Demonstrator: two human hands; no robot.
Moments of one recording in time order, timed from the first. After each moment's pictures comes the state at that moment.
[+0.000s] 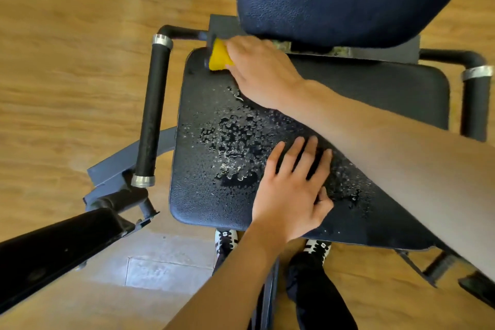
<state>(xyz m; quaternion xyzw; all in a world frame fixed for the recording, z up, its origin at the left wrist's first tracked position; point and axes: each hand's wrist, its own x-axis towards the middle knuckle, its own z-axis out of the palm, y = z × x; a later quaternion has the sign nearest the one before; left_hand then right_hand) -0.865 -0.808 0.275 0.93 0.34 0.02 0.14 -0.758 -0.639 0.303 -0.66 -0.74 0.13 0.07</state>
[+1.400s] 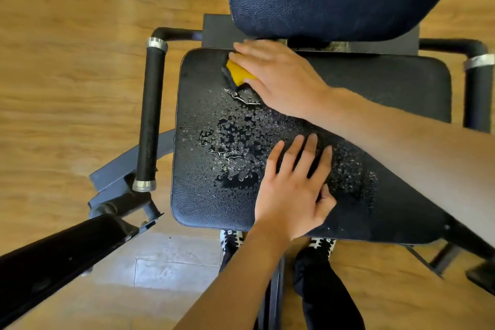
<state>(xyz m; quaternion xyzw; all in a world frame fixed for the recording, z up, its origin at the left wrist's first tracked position) -0.864 -0.808 0.274 0.93 0.34 0.02 0.13 -0.721 -0.665 0.286 -0.61 -0.78 0.13 0.08</state>
